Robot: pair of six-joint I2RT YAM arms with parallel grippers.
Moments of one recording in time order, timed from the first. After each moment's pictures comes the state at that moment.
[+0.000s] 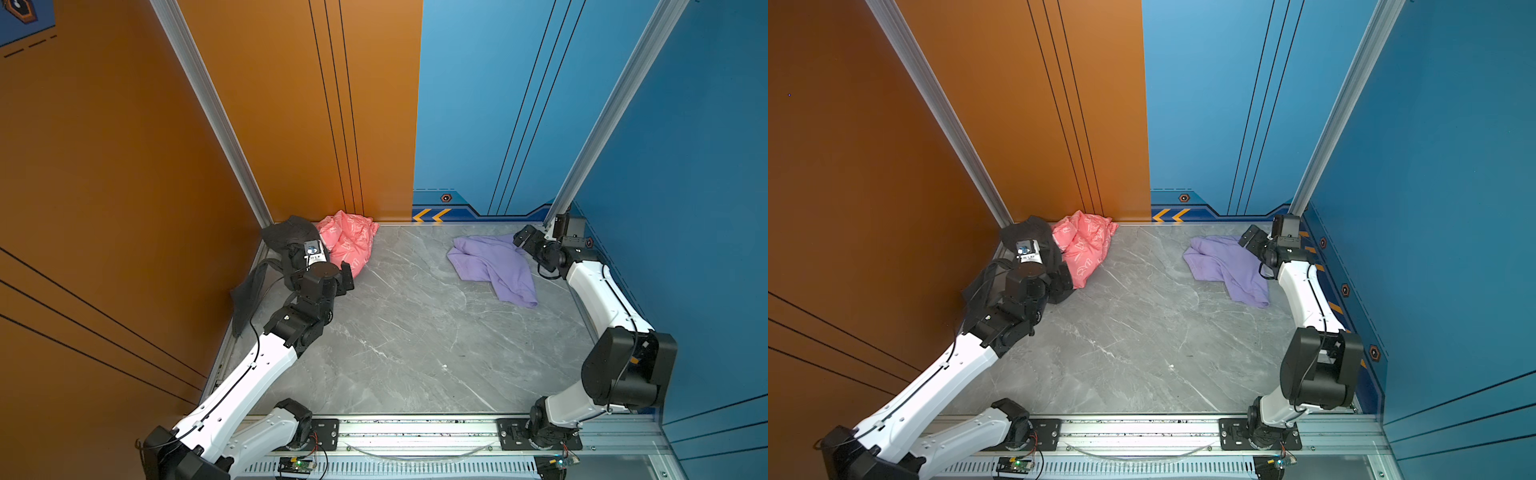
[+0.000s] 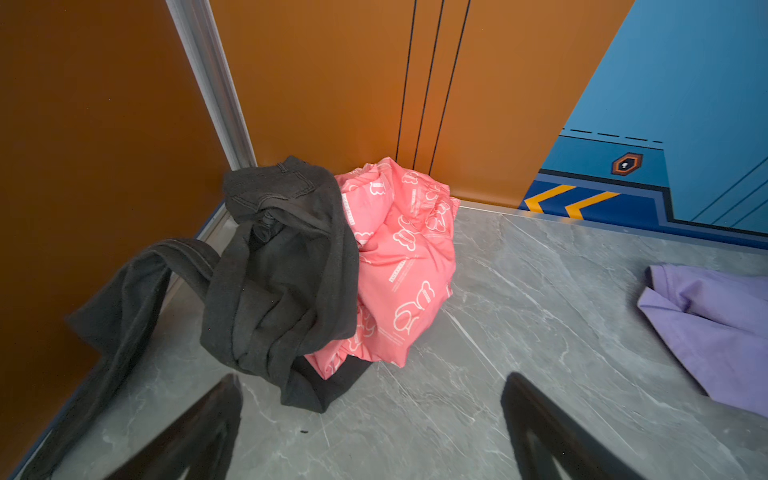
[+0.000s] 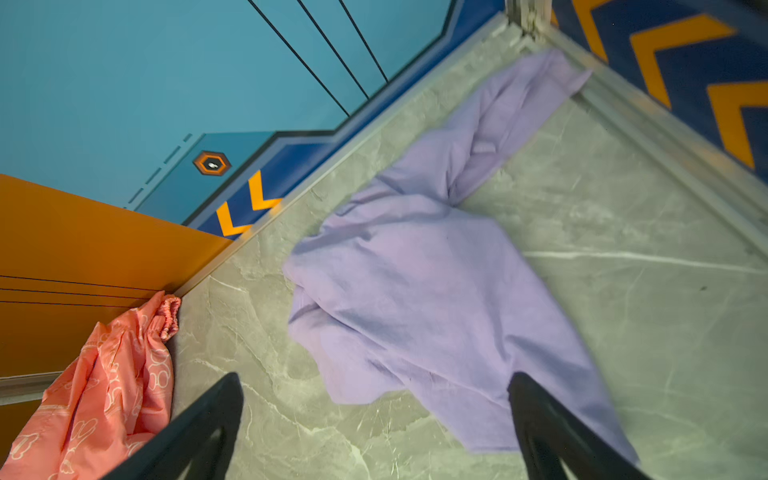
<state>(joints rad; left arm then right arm) -0.45 0.99 0.89 -0.32 -0.59 -0.33 -0.13 1.52 1.28 -0.41 -0.11 0.54</state>
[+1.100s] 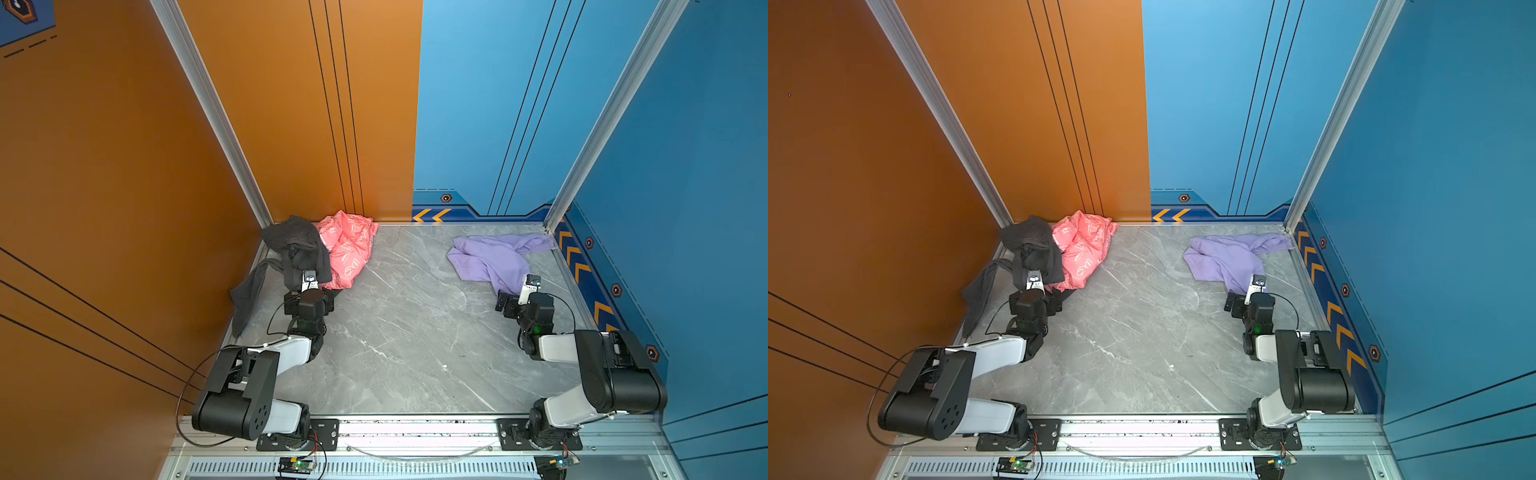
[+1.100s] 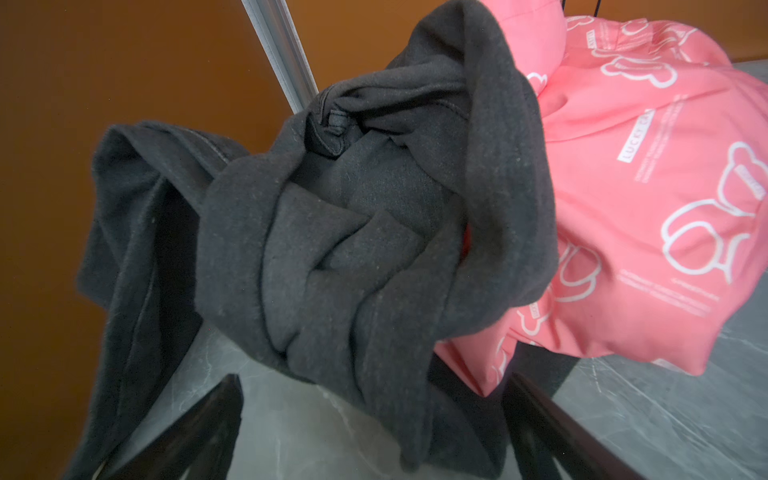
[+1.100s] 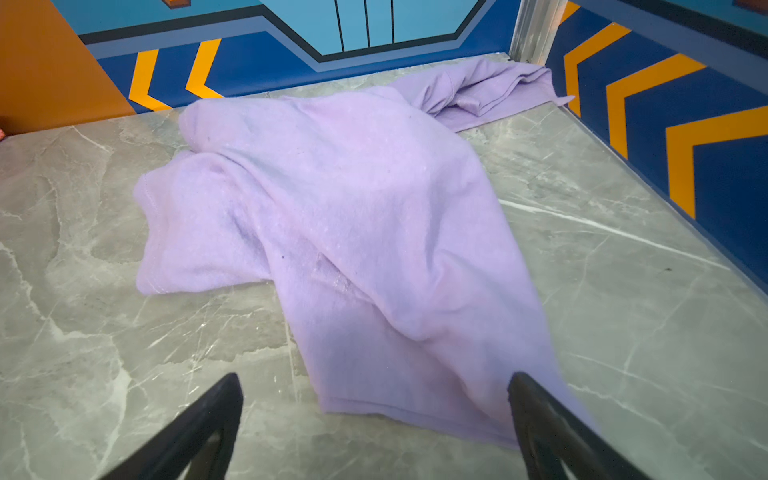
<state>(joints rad) -0.14 1.42 0.40 0.60 -0.49 0.03 -0.03 1.54 0.34 0.77 0.06 0.13</state>
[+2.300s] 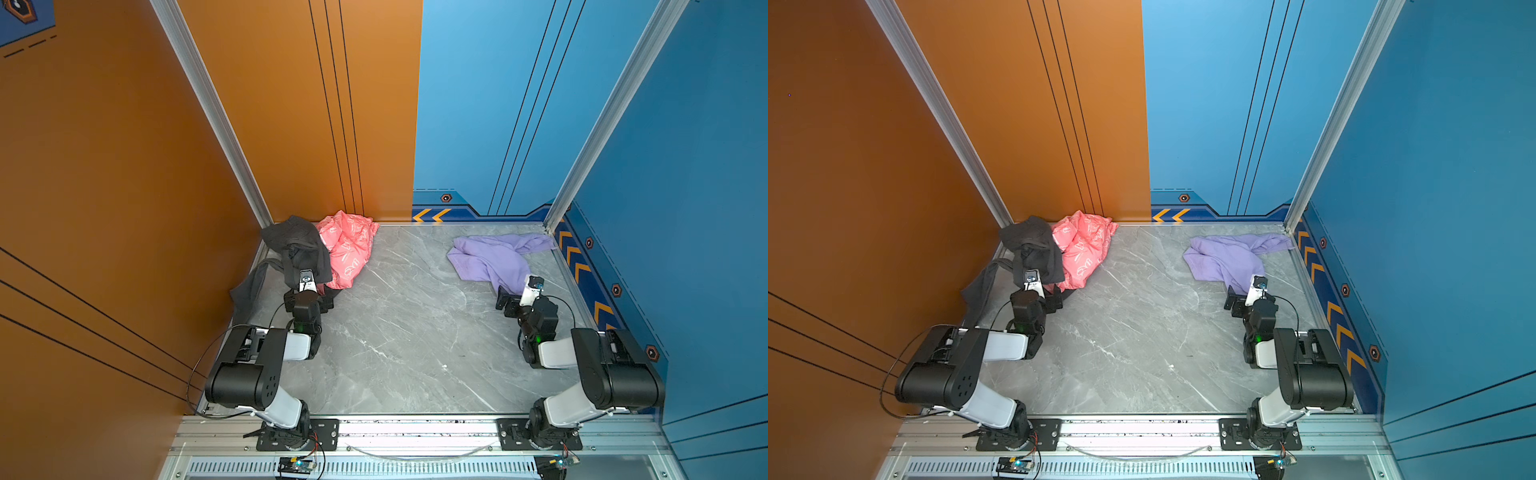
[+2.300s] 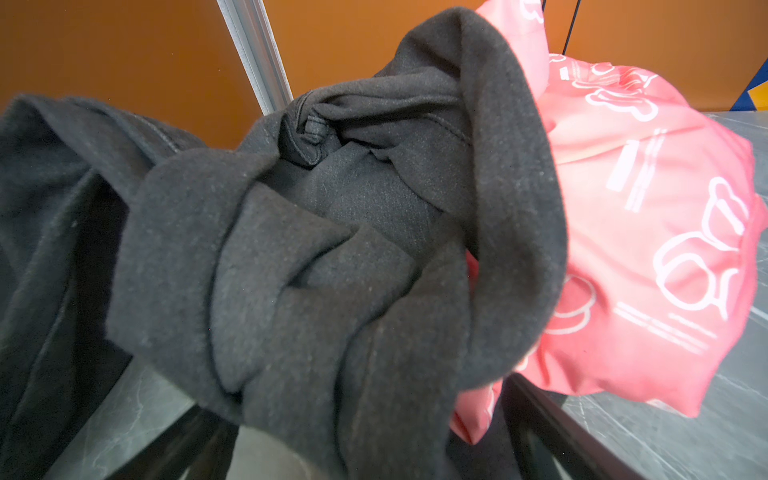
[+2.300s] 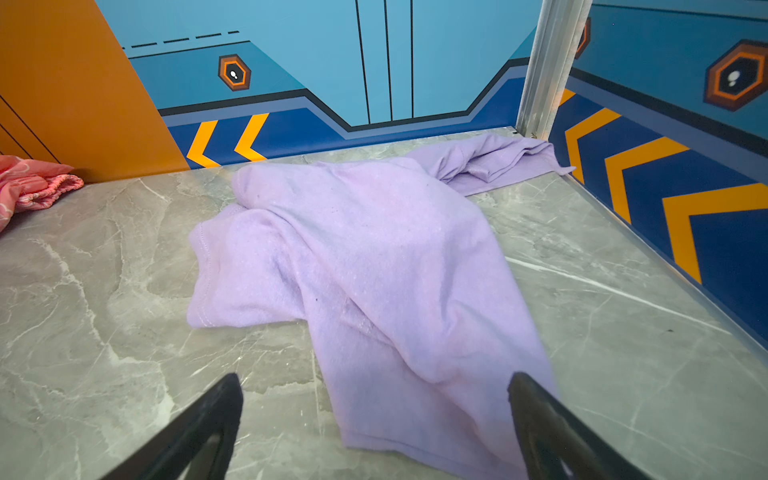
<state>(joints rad) -0.08 1.55 0.38 0.84 -0.35 0.00 -0.04 1.55 0.27 1.02 0.01 0.10</state>
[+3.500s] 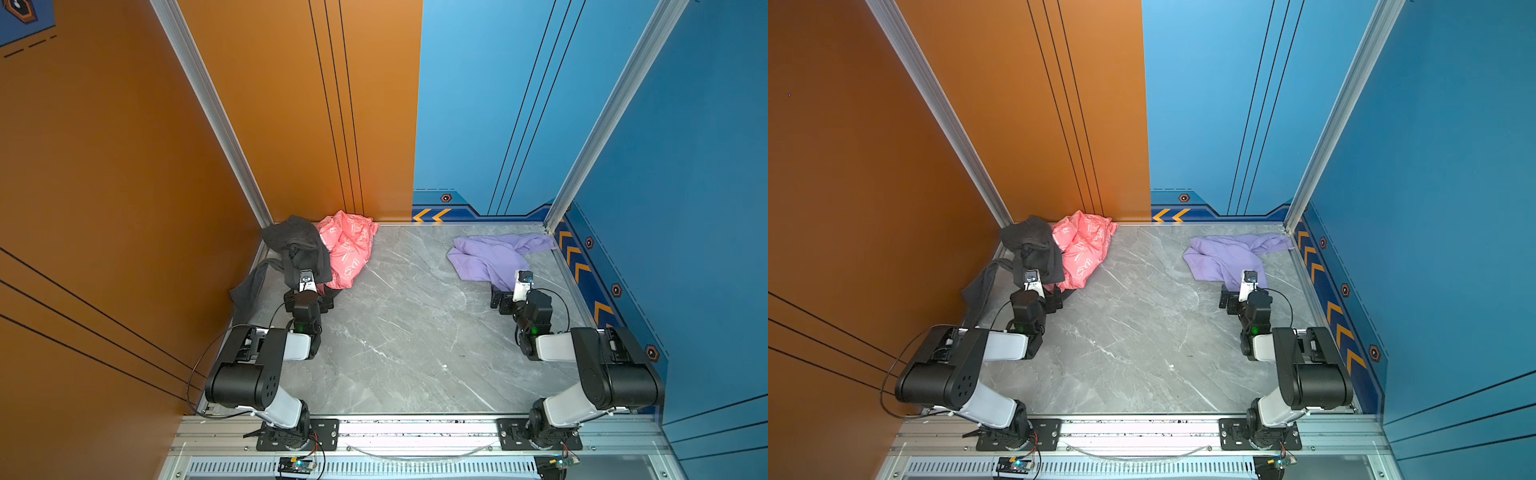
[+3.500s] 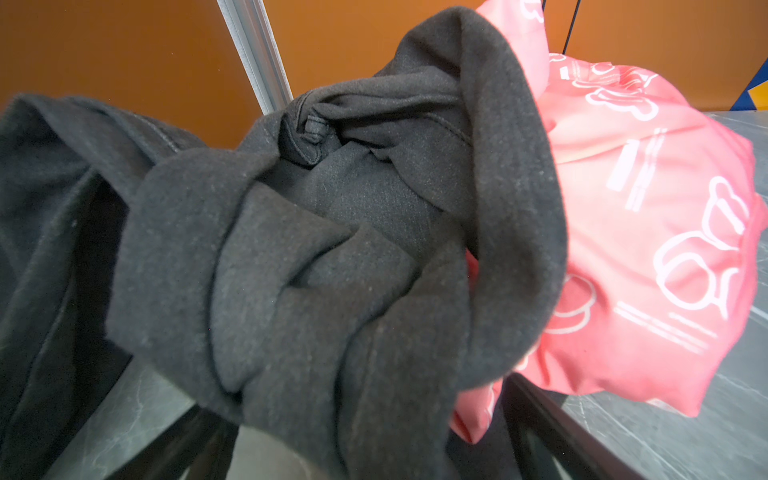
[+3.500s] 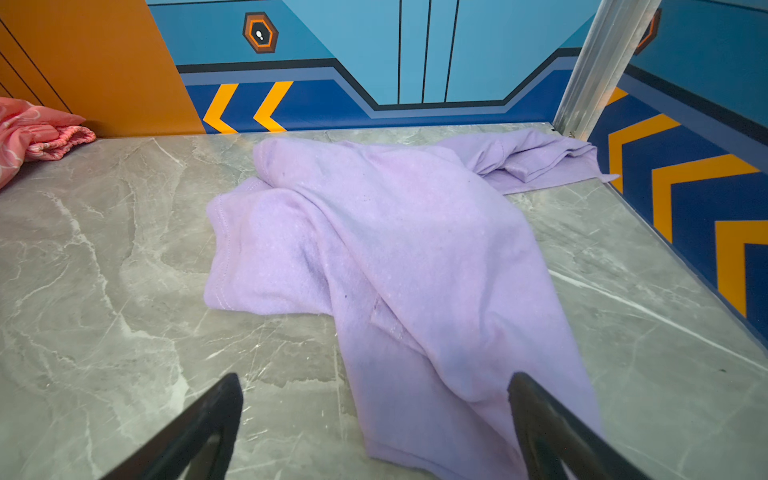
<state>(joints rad) -0.08 1.55 0.38 0.84 -0.35 0.00 0.00 1.55 0.35 0.87 -0.01 0.03</state>
